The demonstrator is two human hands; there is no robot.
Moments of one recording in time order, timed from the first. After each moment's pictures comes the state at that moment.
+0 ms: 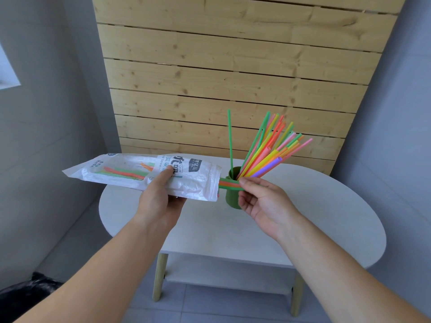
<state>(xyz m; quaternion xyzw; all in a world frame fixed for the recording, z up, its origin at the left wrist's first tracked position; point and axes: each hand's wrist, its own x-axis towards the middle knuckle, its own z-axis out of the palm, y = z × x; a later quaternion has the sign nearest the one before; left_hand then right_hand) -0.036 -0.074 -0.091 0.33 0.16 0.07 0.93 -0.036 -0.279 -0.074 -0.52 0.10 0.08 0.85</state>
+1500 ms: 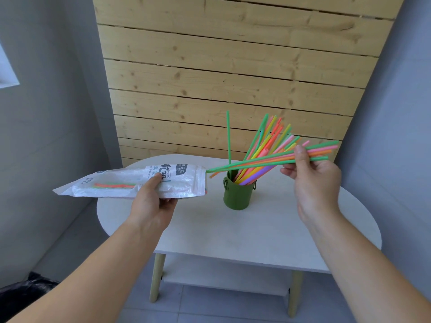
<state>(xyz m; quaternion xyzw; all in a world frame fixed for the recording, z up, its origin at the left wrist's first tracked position) -0.036 -0.066 -0.095 0.28 0.22 0.10 0.93 -0.024 -0.335 -0.046 -0.67 0.03 -0.31 0.68</state>
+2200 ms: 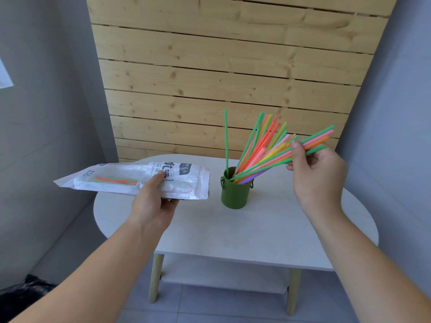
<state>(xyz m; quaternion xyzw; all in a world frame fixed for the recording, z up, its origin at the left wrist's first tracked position) -0.033 -0.069 -0.101 0.31 0.19 0.08 0.93 -0.029 -0.344 -0.036 -0.76 -0.03 -0.44 0.47</state>
